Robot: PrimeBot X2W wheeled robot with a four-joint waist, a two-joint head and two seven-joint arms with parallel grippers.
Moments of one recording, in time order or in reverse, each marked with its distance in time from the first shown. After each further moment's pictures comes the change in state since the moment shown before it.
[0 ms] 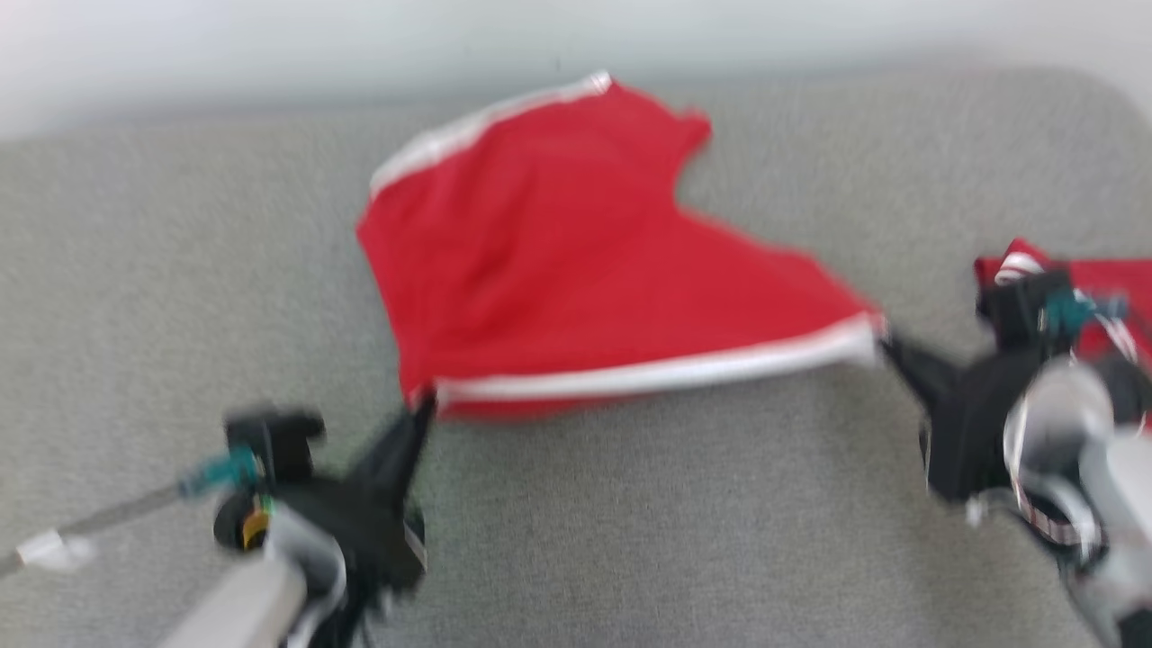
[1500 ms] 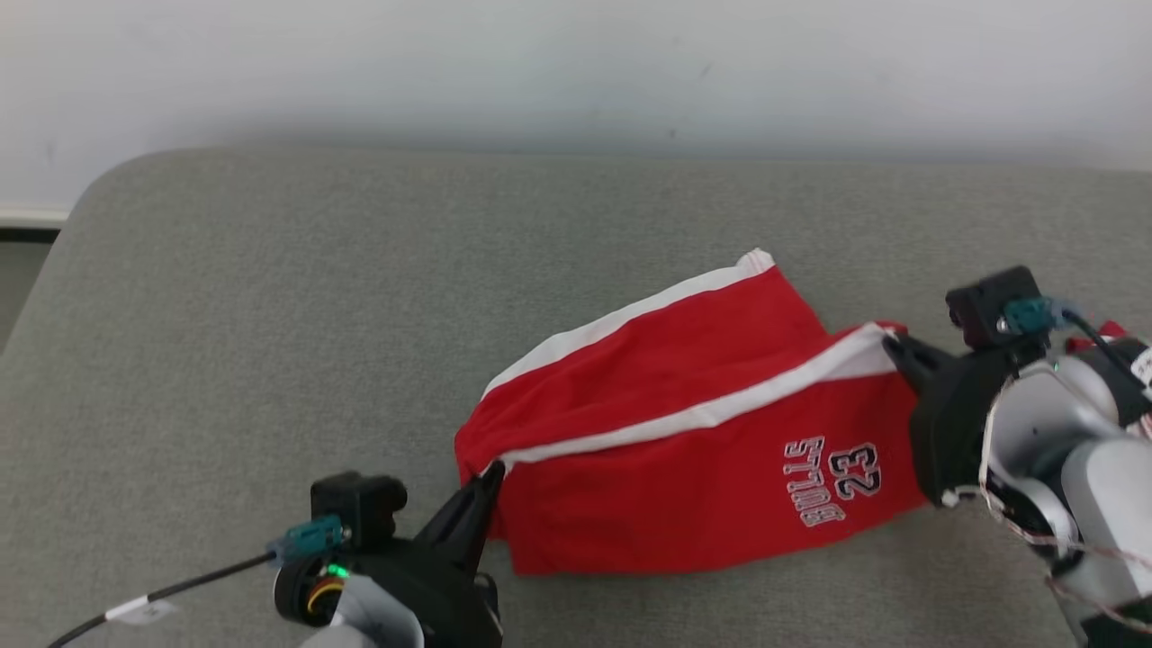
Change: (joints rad) left arm 0.170 -0.005 -0.083 -0.261 0.063 0.244 0.077; right arm 0.094 0.087 -0.131 -0.155 -0.293 0.000 0.216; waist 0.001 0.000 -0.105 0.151
